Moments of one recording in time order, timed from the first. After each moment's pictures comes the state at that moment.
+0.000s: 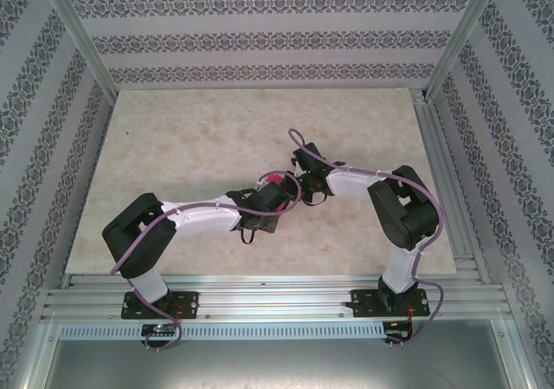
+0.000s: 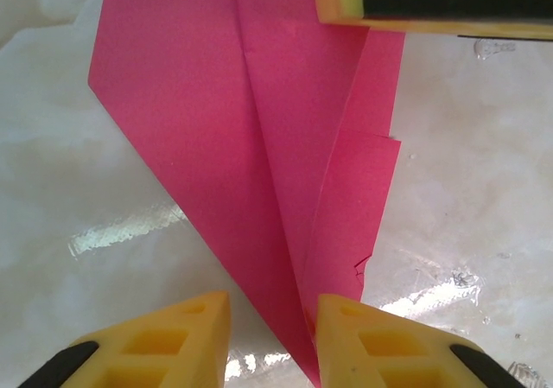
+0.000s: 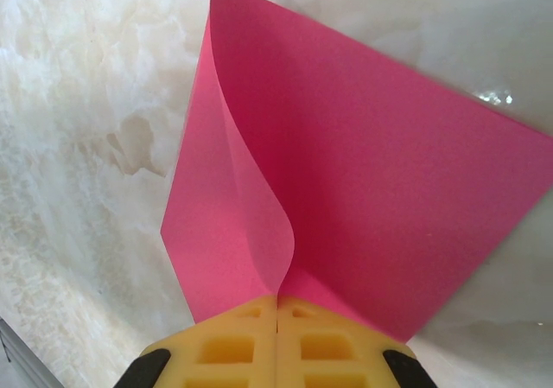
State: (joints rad) left arm -0.93 1.71 0.98 -0.44 -0.19 -0.60; right arm 0.57 1.85 1.03 -0.21 -0.42 0.79
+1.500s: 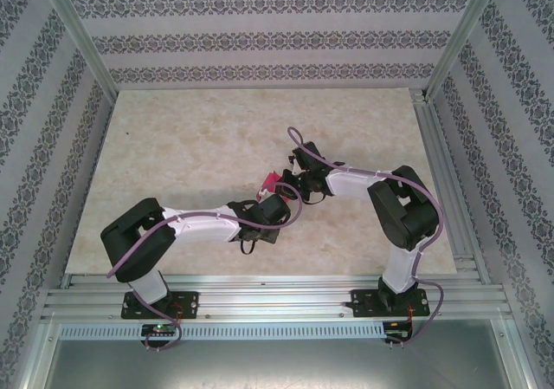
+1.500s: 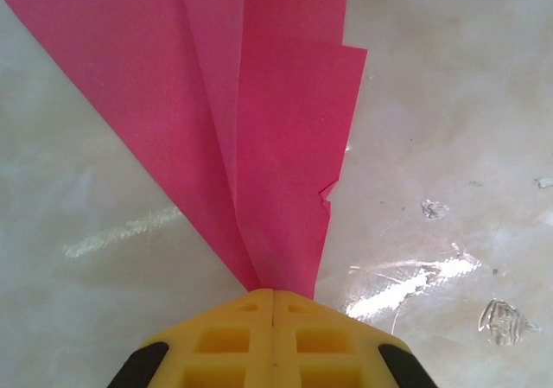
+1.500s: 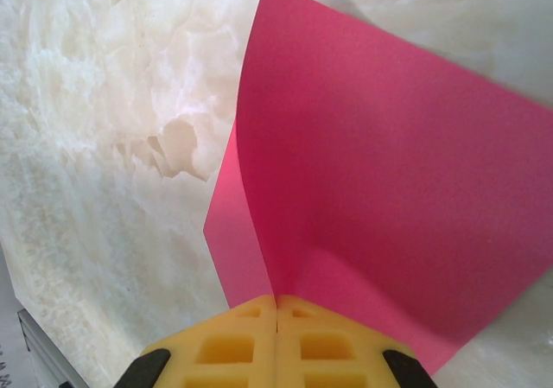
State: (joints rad) left arm -1.00 1.68 0.90 -0.37 -0.19 -0.63; right arm 0.57 1.85 1.03 -0.16 -0.44 0.79
